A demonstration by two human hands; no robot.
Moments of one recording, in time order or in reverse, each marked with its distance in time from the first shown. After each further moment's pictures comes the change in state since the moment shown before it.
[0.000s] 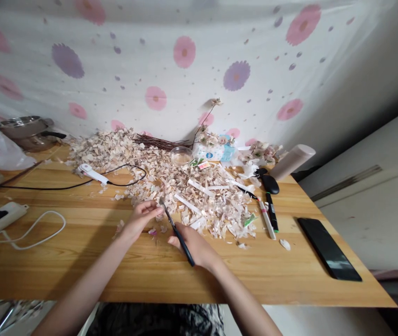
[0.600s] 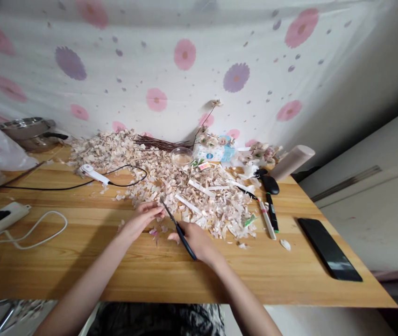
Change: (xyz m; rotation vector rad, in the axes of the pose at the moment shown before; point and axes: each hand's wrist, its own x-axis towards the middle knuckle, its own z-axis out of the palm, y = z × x) left_hand 0.000 0.006 -0.001 -0.026 -0.125 -0.027; right_hand 0.007 0.009 -0.004 -0.101 0.036 0.093
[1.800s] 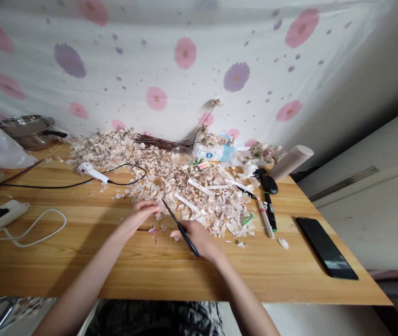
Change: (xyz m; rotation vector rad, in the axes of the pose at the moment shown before) left_hand 0.007 -0.013 -0.019 0.173 -0.008 0.038; right_hand -0.006 -0.006 -0.010 0.124 0.007 0.032
